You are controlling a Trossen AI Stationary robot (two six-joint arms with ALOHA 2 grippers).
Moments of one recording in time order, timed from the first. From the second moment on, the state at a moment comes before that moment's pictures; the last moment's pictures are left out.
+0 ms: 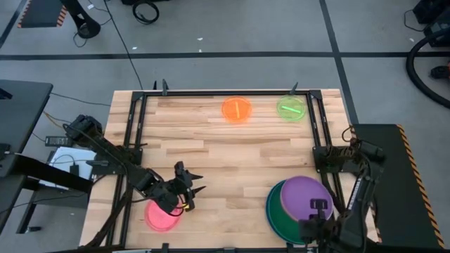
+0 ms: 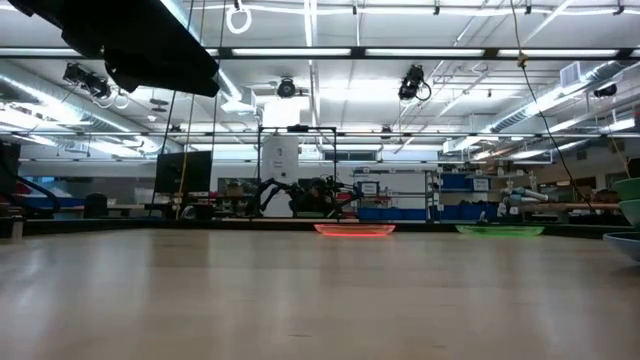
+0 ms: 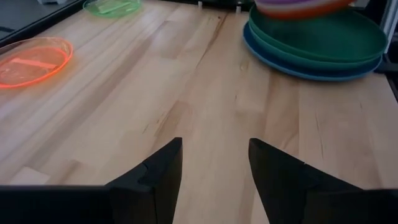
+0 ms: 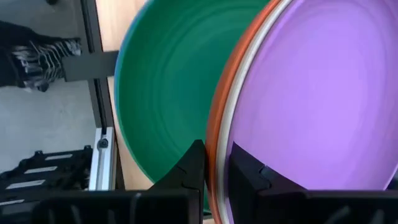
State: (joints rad) left arm -0.67 1.46 0.76 0.00 -0.84 -0.63; right arm 1.13 1.86 1.61 -1.41 0.14 1.20
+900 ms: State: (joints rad) left arm -0.67 1.46 0.76 -0.01 -0.85 -0.68; right arm 1.13 1.86 1.47 -1.22 0.10 1.12
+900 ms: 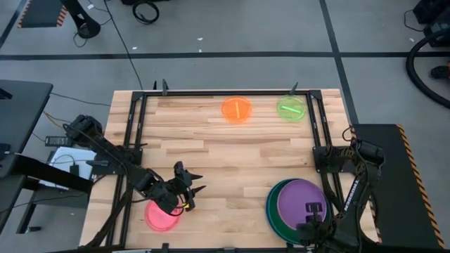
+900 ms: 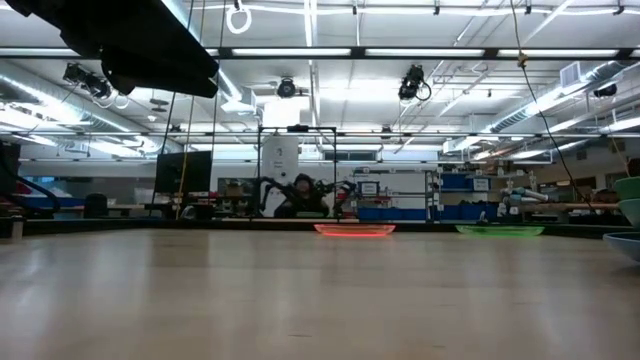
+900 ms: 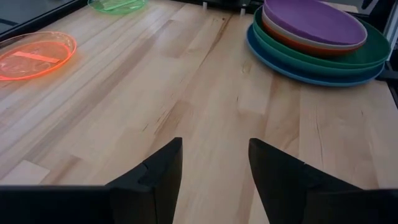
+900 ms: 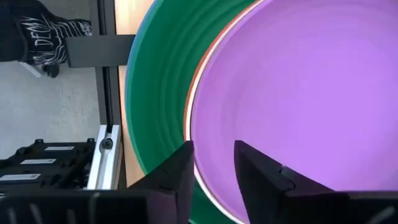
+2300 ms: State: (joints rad) left arm -0.71 1.47 0.76 0.02 -0.85 -0.75; right arm 1.05 1.71 1.44 -1.45 0.43 1.54
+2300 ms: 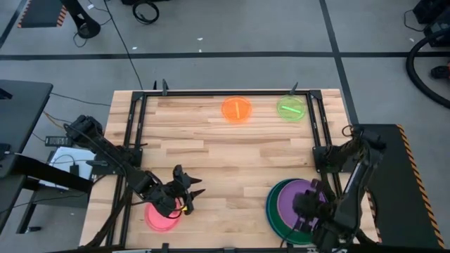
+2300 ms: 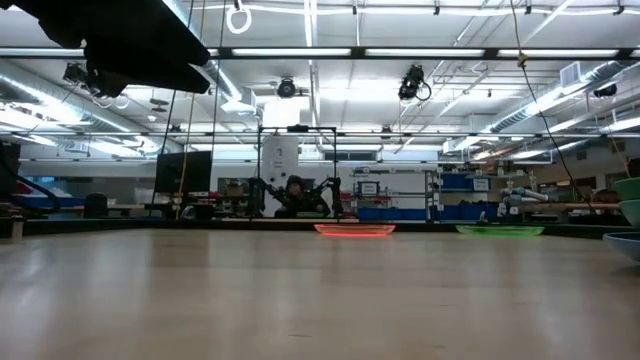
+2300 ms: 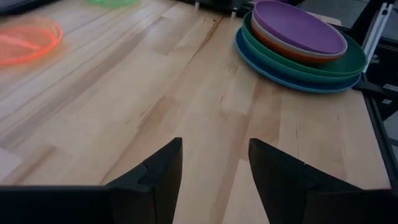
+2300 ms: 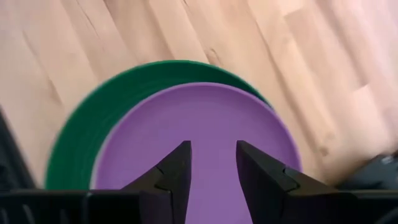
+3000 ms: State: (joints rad) left arm -0.70 1.47 0.76 0.14 -0.86 -0.62; right arm 0.83 1.54 0.94 -0.94 0.32 1.53
